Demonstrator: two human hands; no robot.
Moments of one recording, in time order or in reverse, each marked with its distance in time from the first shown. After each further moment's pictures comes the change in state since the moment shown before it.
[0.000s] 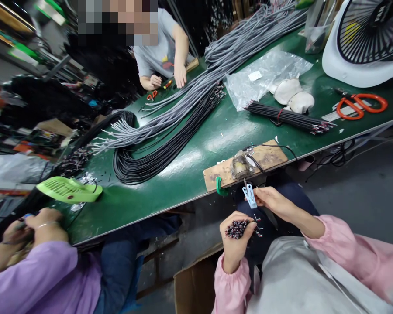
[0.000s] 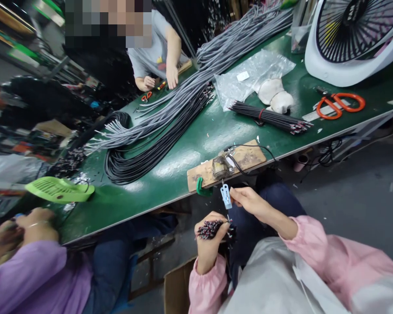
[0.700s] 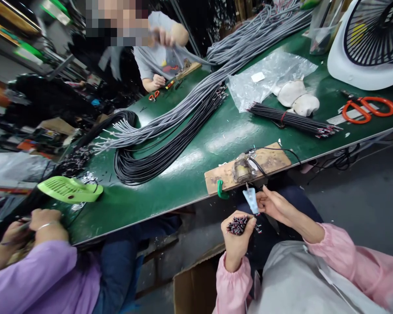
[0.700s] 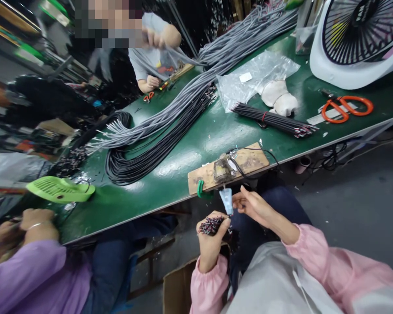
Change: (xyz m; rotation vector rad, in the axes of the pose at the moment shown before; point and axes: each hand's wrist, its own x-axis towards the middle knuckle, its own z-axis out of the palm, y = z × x) left_hand 0.010 -0.004 0.008 0.029 0.076 -0.053; right_hand 0.005 0.022 -0.012 0.347 0.023 0.105
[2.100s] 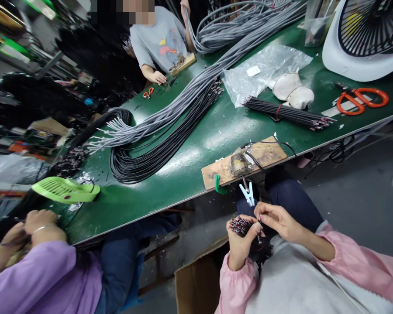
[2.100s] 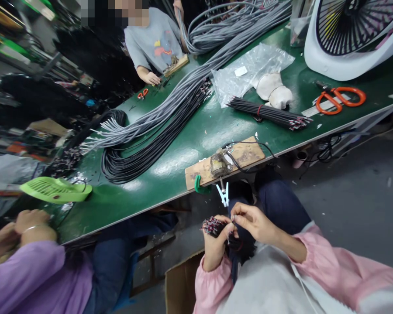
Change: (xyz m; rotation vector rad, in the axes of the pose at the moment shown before) left_hand -0.028 -0.020 0.008 -0.504 -0.137 -0.246; right_hand -0.054 0.009 0.020 -0.514 -0.131 -0.276
